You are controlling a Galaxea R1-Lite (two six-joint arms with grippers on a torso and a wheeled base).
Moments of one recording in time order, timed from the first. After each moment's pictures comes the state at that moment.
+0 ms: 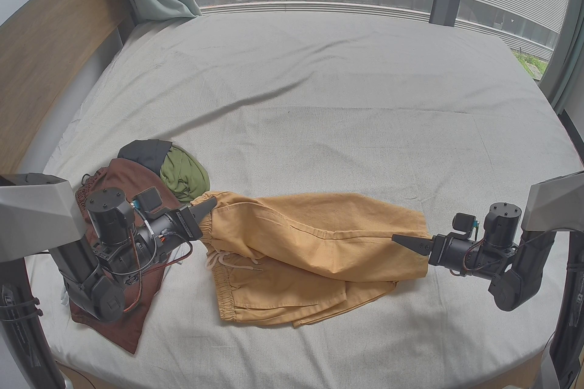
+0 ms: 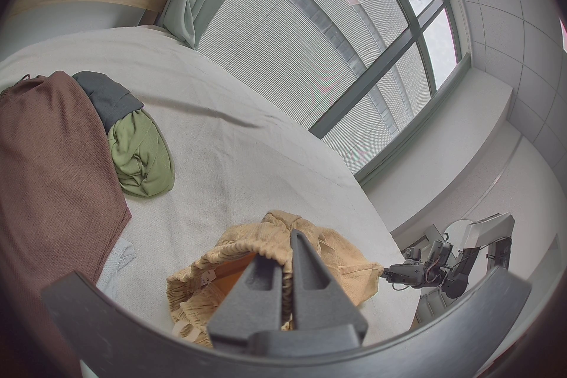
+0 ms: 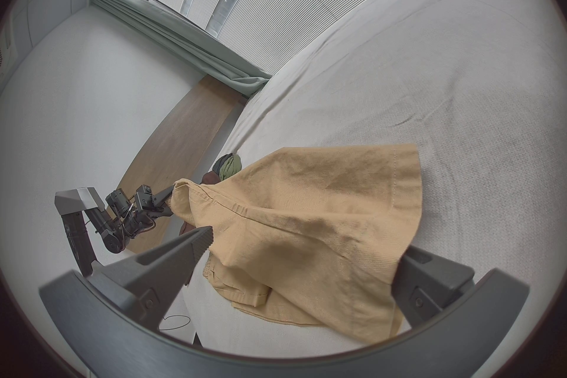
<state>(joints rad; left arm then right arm) -0.25 2.13 -0.48 -1.55 -0.34 -0.54 0.16 2.27 -0.42 -1.55 0.62 0.50</state>
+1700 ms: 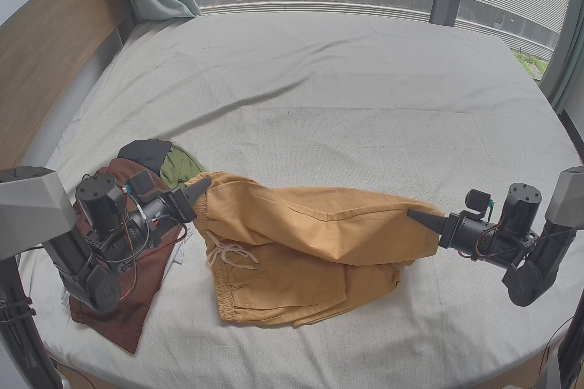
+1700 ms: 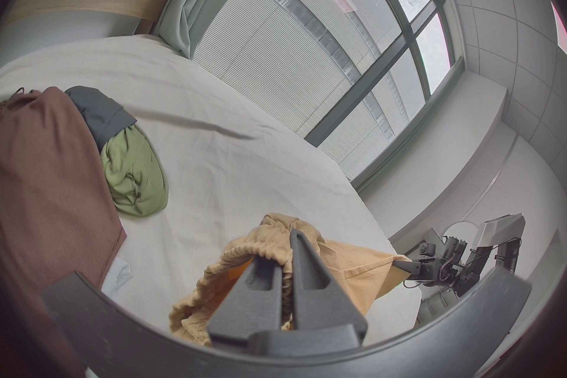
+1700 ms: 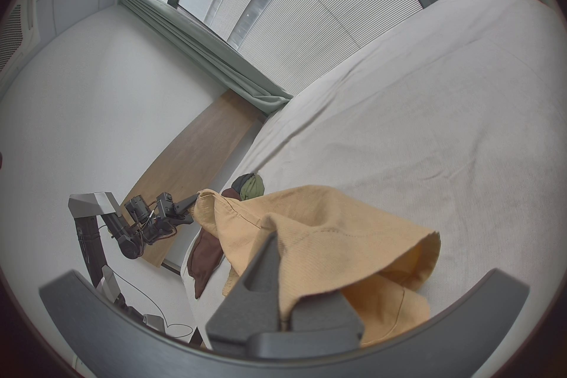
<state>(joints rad) -0.23 2.09 -0.53 -1.55 -0.34 -0.54 0.20 2.08 -0.39 -1.54 0.59 0.51</state>
